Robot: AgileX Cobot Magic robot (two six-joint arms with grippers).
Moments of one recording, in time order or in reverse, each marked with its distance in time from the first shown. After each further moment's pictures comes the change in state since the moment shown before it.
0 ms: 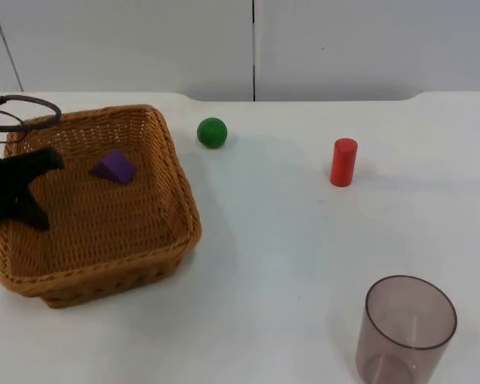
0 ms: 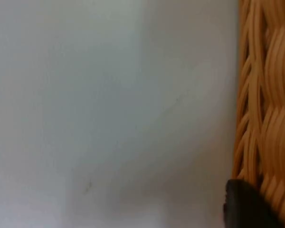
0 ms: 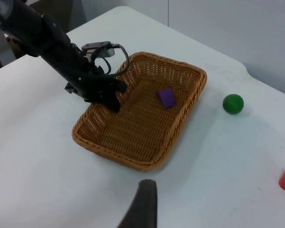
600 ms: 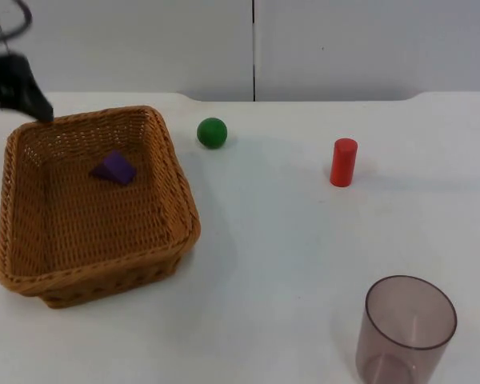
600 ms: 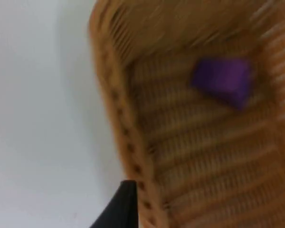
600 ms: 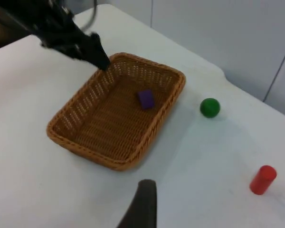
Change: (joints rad) right arm 0.000 -0.002 0.000 -0.095 0.000 0.002; left arm 0.000 -0.404 -0.003 0.237 0.132 -0.002
